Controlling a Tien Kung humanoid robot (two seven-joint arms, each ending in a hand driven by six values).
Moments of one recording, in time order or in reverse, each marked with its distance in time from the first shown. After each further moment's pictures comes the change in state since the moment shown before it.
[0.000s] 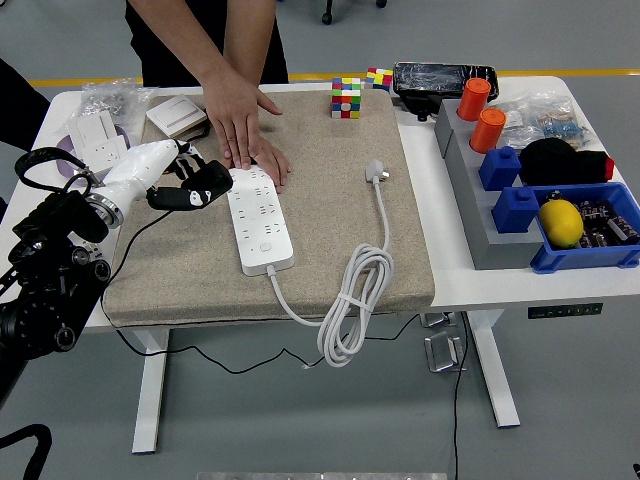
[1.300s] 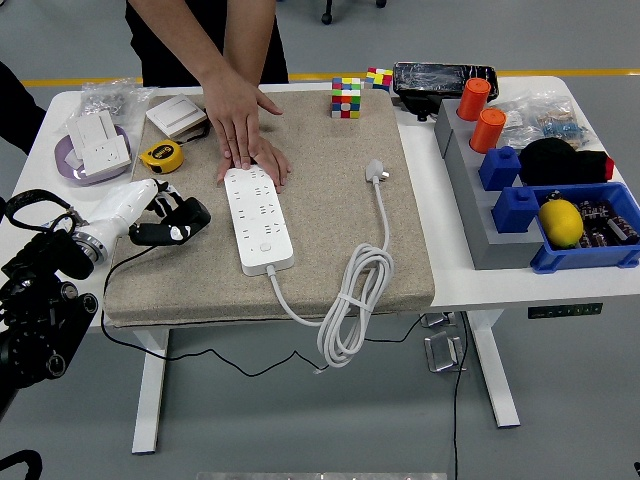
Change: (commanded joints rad) left arm 0.061 0.000 -0.006 0.133 0.000 0.050 -0.025; right arm 0.002 0.000 0.007 0.001 -0.005 -0.001 -0.001
